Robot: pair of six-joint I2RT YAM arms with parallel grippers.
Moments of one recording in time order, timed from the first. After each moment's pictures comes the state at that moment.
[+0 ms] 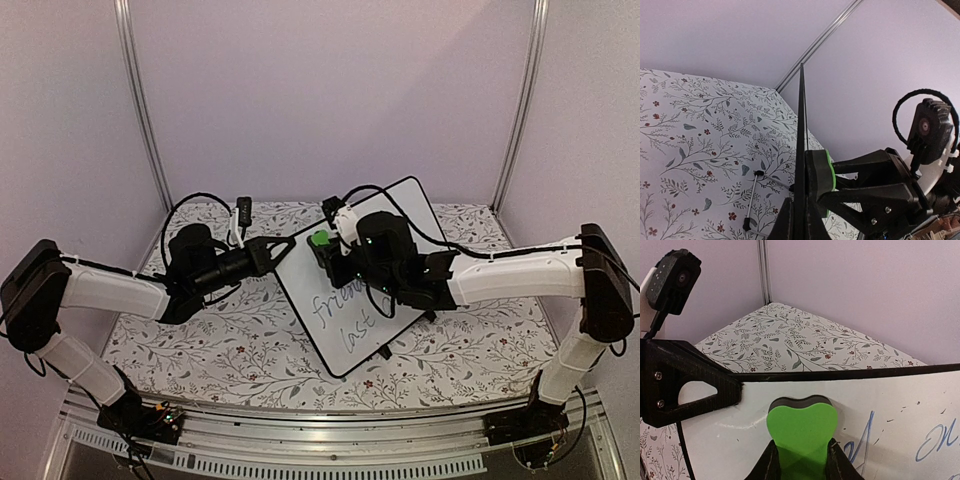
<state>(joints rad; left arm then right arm) -0.70 1.49 0.62 0.85 0.25 -0.70 1.04 1.72 1.15 0.23 0.34 0.13</state>
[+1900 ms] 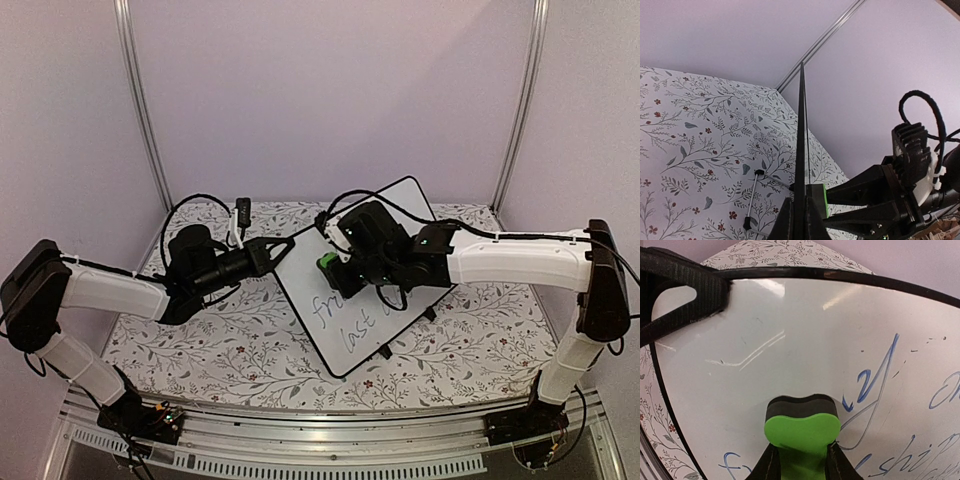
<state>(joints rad) -0.70 1.49 0.61 0.86 0.25 -0.70 1.05 1.74 1.36 -0.34 0.29 0.16</state>
